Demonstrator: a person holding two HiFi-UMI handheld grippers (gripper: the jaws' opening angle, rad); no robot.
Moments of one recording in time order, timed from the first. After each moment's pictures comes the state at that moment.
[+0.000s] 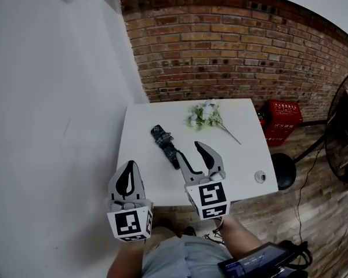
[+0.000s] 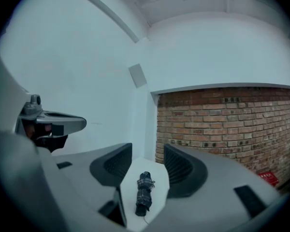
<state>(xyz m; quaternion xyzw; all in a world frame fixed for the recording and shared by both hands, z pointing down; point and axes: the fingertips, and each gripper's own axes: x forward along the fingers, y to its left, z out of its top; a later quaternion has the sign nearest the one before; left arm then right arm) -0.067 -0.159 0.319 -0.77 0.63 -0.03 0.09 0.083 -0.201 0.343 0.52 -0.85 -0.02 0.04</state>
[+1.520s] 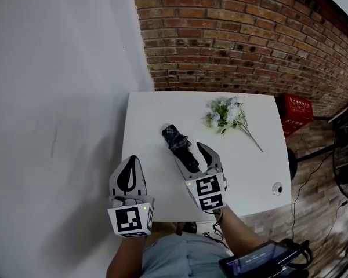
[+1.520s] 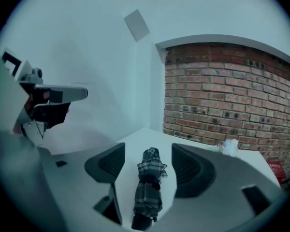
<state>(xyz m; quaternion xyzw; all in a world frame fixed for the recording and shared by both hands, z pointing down) -0.144 -0.307 0.401 -0.78 0.63 -0.06 0.01 0.000 -0.342 0.488 0.48 -0.85 0.08 0.19</state>
